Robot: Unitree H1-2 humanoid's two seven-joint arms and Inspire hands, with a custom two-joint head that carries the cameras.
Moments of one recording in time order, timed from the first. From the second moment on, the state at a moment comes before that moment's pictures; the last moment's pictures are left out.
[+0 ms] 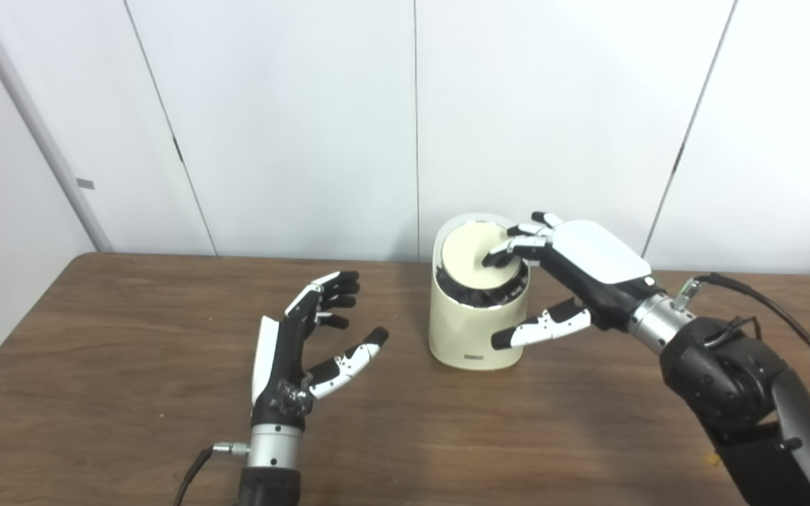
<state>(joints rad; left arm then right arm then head) -0.13 0.02 -0.02 -0.13 0.32 -0.13 0.18 -0.58 -0.37 0.26 -0.11 -0.70 -0.01 0.37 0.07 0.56</state>
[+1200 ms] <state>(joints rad) -0.13 0.03 -0.03 -0.13 0.31 -0.13 0.17 -0.33 -0.37 0.08 -0.05 -0.46 -0.04 0.24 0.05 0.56</state>
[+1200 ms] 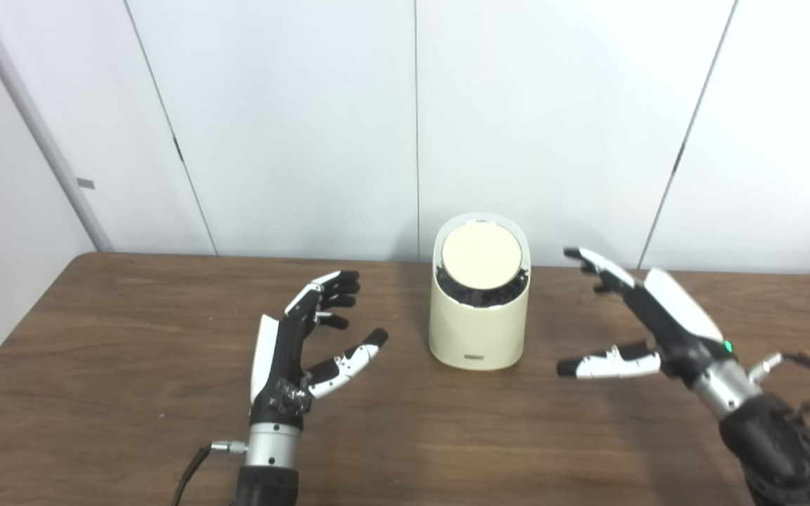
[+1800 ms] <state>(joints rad) -0.13 0.06 -0.03 -0.11 0.30 -0.13 0.12 -0.26 -0.29 0.07 -0.03 -0.41 -0.01 0.16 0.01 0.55</state>
